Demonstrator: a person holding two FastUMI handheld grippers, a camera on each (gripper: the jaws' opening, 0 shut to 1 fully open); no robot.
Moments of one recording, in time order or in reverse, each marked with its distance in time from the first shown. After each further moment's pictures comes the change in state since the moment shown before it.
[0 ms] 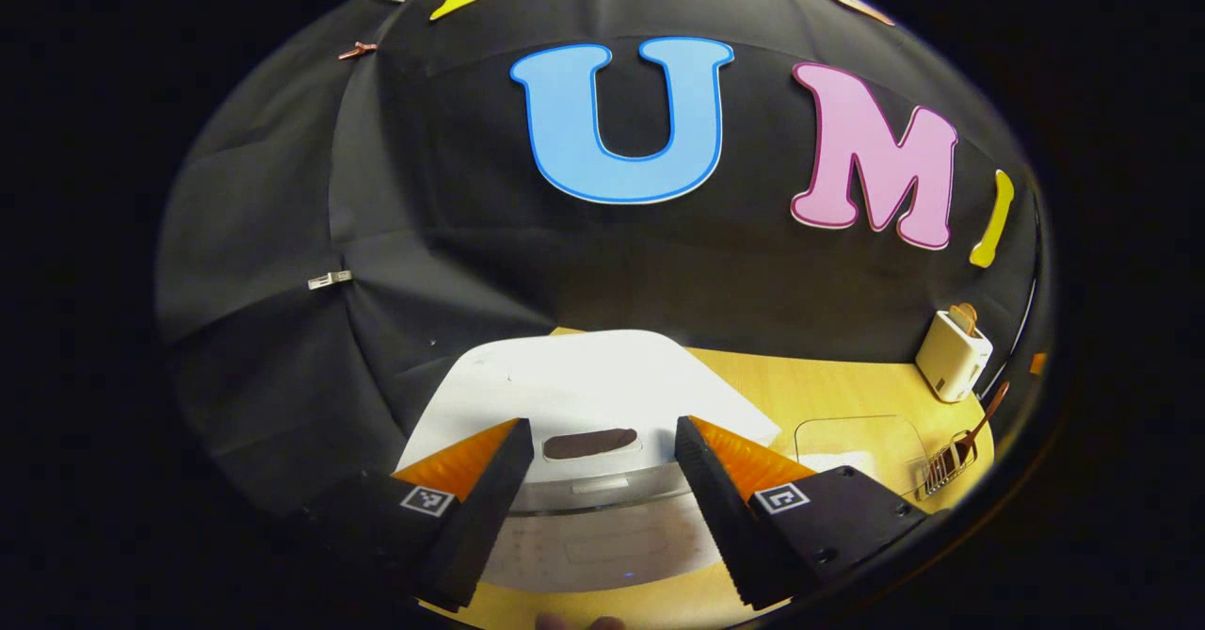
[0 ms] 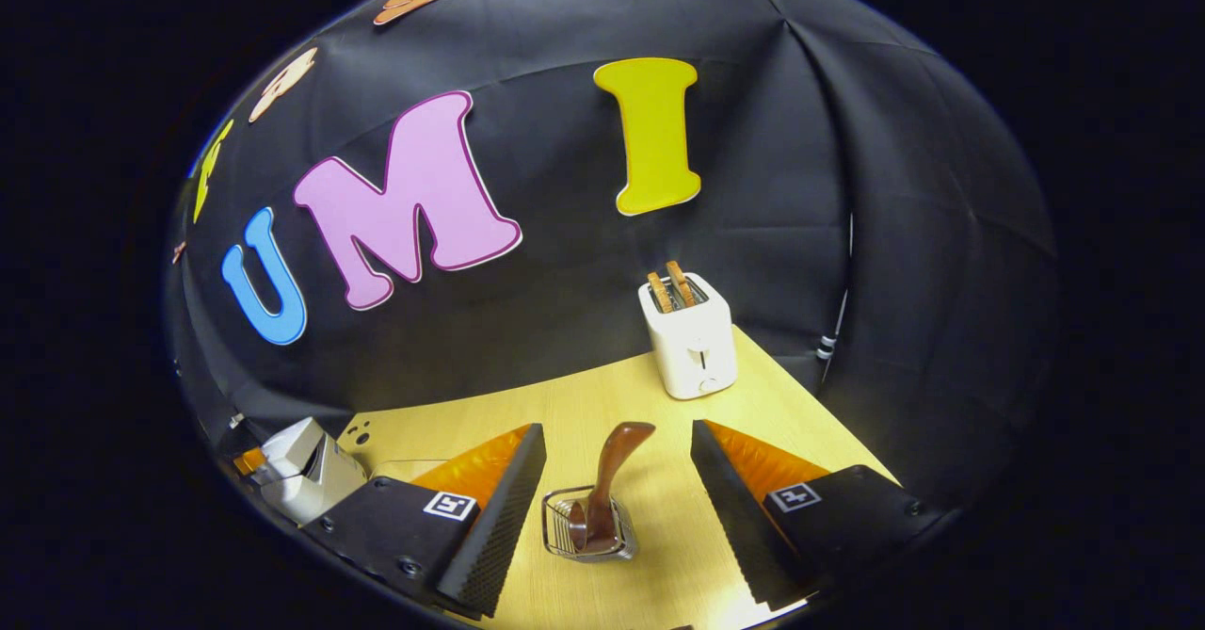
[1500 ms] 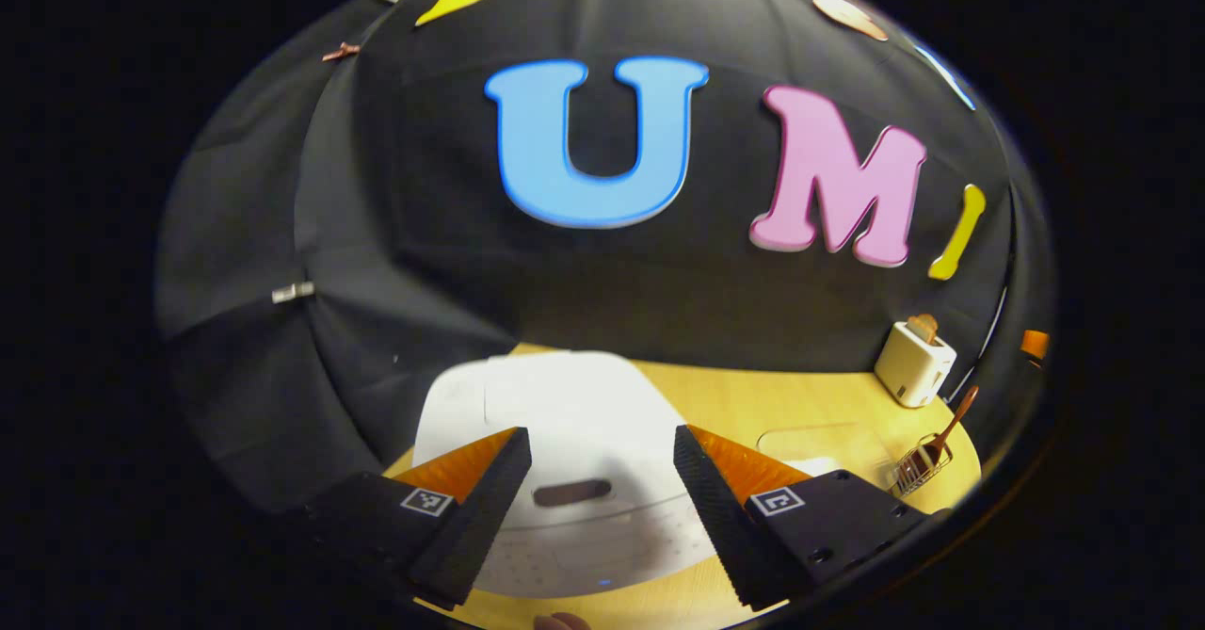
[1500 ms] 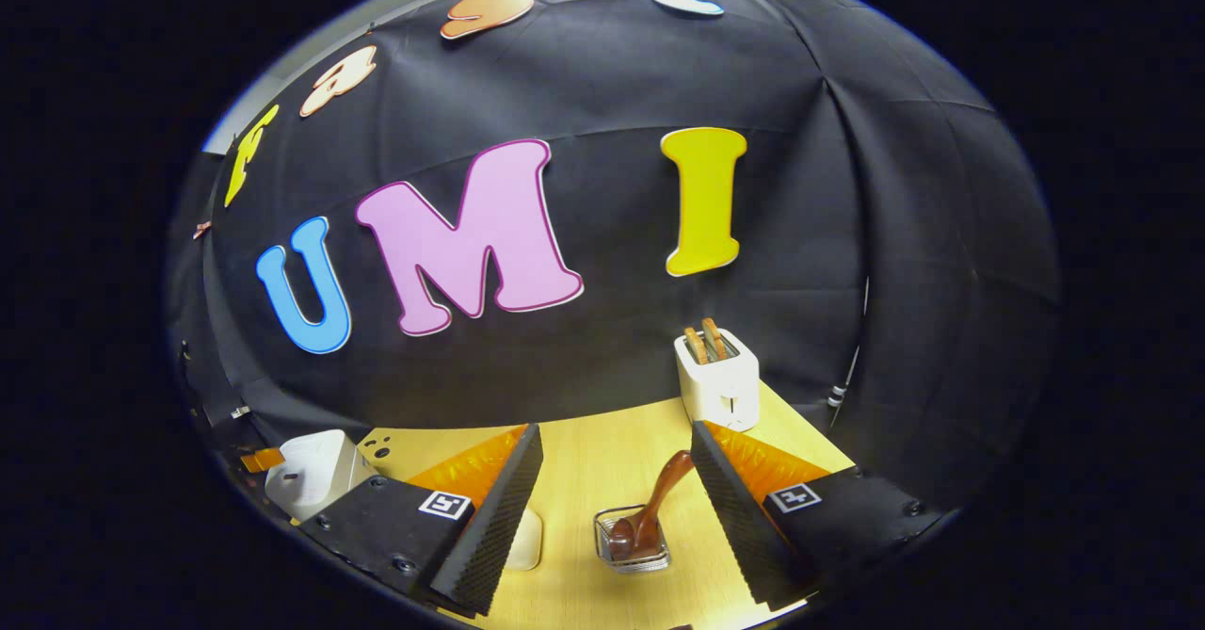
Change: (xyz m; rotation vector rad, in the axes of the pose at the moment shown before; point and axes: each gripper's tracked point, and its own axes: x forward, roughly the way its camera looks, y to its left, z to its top) left arm -0.023 -0.021 0.055 0.015 -0.157 -0.184; right arm -0.057 0.075 0.028 -0.105 -0.148 0.049
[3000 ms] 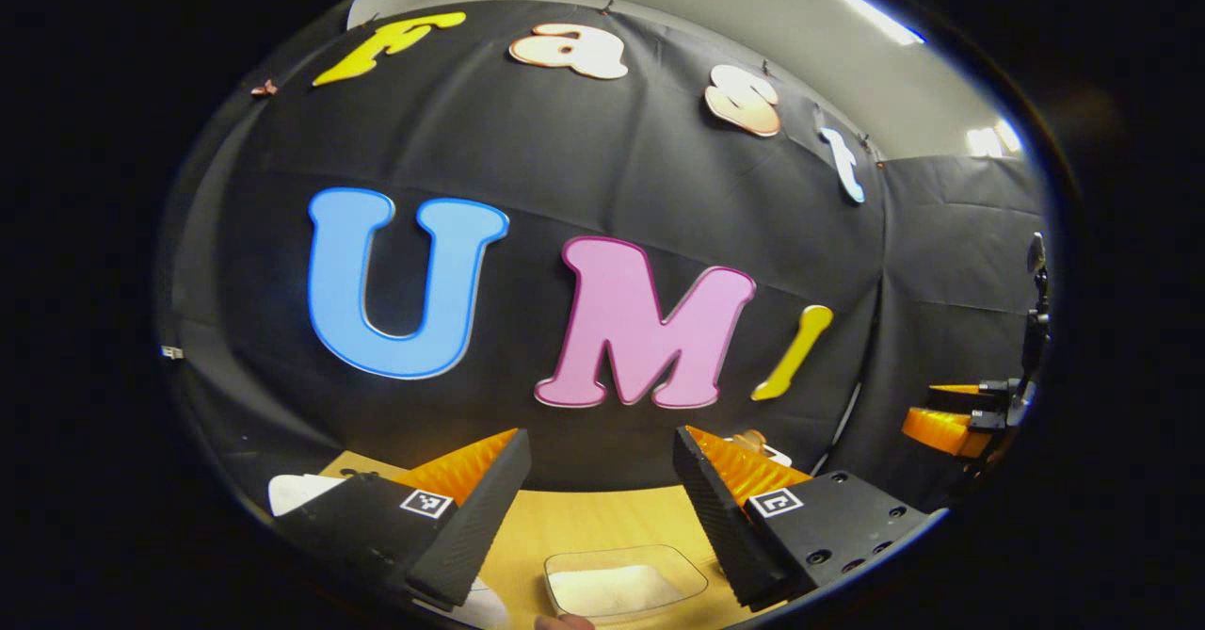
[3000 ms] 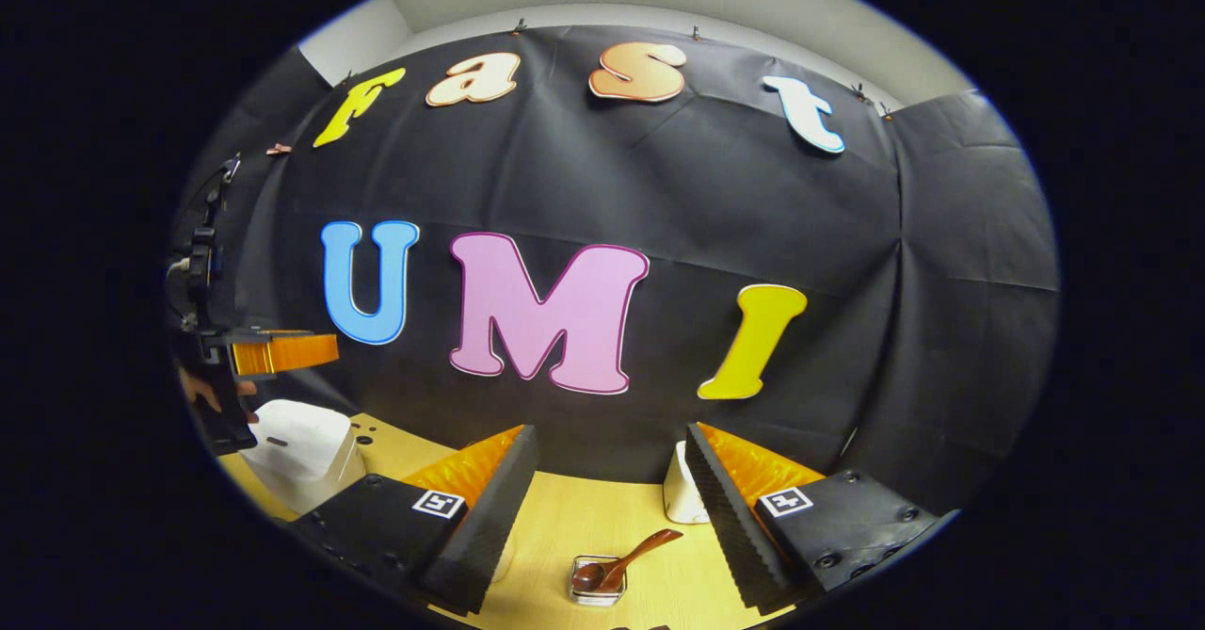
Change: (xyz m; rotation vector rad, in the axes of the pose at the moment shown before) left arm -0.040 -0.160 0.143 -0.078 -0.303 -0.371; right arm -0.060 0.051 0.098 -0.325 -0.211 0.095
